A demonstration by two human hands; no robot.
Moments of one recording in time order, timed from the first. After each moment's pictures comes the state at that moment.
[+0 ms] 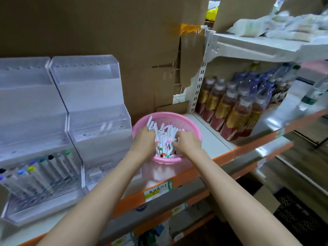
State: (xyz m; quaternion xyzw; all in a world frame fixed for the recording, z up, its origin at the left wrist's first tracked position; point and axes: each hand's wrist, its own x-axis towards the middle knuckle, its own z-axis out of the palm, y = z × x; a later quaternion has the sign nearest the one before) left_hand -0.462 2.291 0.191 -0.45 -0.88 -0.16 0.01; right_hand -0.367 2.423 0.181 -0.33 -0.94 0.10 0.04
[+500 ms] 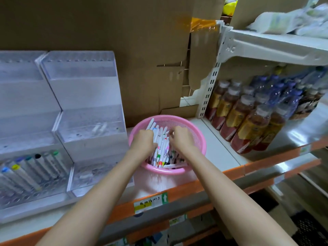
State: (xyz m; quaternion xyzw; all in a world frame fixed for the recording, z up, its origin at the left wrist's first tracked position) left_hand -0.478 2.322 0.186 -0.33 -0.92 -0.19 -0.04; right_hand -0.419 2.450 0.167 -0.28 -0.93 0.21 0.10
